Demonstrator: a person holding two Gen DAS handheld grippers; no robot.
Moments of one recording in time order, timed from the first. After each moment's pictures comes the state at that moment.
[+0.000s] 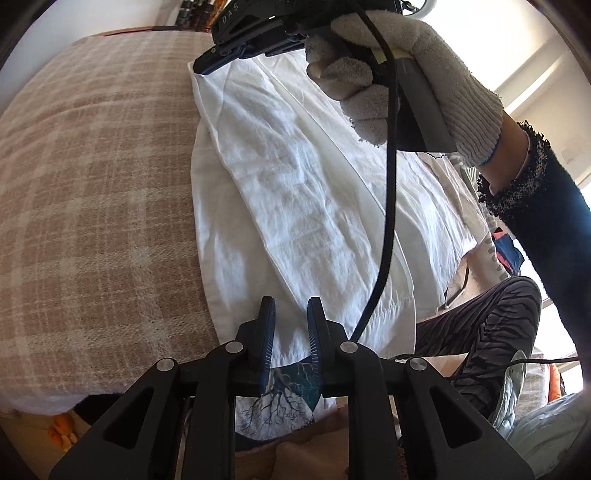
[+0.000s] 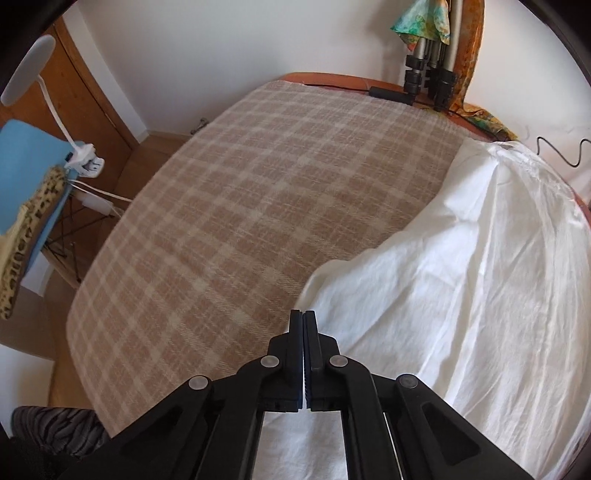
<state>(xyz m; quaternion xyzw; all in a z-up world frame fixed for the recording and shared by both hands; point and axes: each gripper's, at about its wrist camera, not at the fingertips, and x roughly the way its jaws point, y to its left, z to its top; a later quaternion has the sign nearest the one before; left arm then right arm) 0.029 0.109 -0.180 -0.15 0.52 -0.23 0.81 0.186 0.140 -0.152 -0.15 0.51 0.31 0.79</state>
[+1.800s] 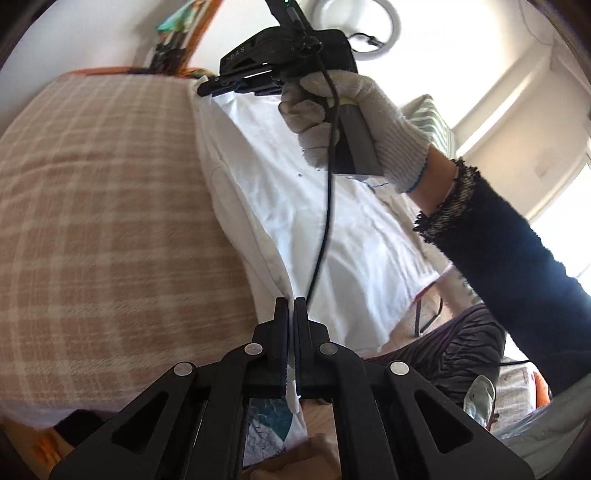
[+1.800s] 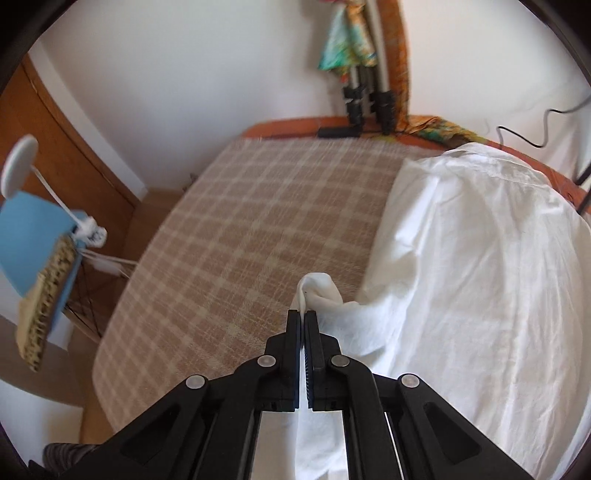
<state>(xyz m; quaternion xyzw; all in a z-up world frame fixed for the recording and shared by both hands) 0.030 0.111 -0.122 -0.17 0.44 -0.27 0.84 0.226 0.077 -0.110 -0.04 0.47 0.30 0.83</state>
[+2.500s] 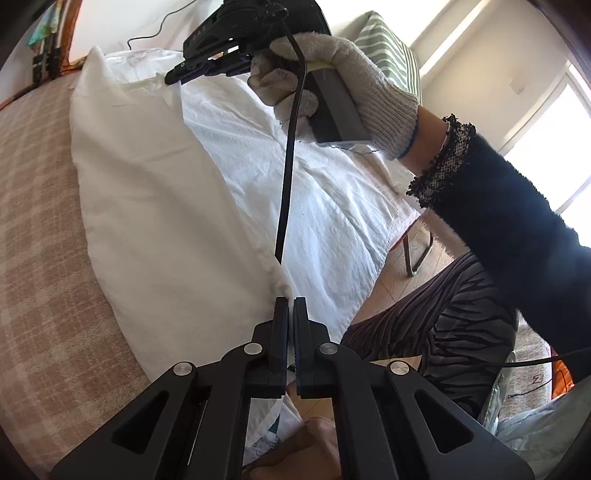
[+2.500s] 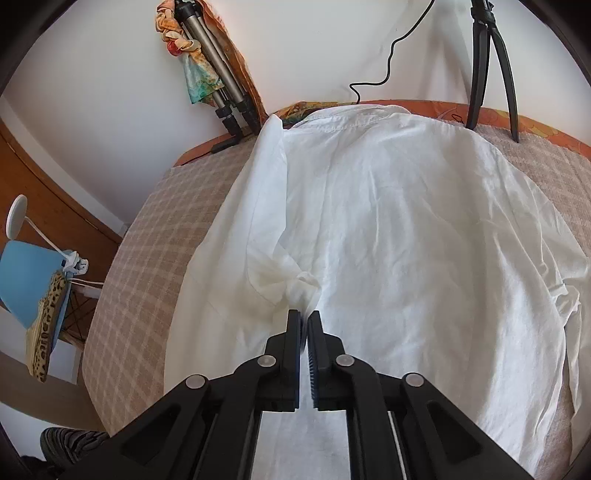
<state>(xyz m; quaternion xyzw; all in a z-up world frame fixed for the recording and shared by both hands) 0.053 -0.002 -0.136 -0.06 0.50 -0.35 0.79 0.238 -0.088 -0.131 0.04 0.47 0.25 0.85</state>
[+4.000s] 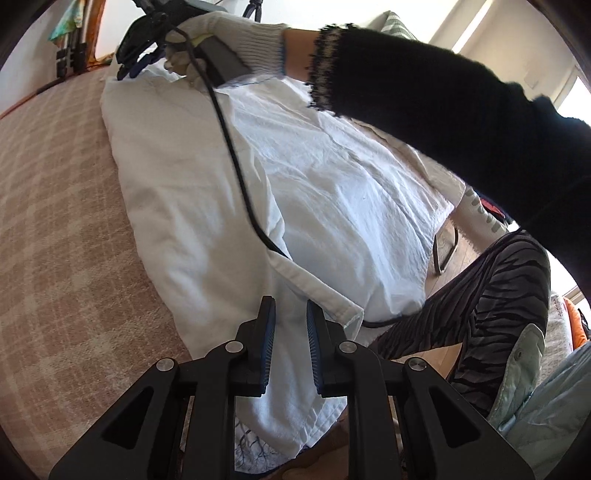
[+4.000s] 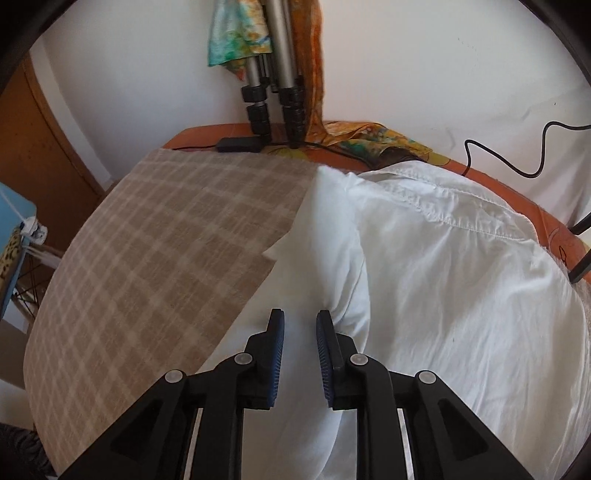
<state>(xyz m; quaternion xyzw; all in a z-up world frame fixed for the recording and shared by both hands) 0.048 0.031 -0.157 -0.04 0.49 -0.31 0.81 0.364 0.042 -0.157 -0.10 0.44 0.26 0.85</state>
